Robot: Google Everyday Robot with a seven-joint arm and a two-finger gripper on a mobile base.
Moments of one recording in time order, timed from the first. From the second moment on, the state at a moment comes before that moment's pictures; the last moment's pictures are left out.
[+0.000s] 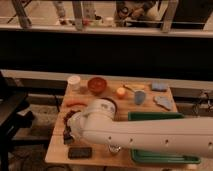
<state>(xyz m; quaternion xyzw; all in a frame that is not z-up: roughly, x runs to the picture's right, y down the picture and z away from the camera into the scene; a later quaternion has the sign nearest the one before) -0.146 0.155 0.620 -0.09 -0.28 -0.12 0.95</state>
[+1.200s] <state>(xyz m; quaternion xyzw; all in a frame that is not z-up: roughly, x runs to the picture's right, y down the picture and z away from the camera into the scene) -0.054 0.106 0.575 0.02 -0.14 -0.12 0.98</state>
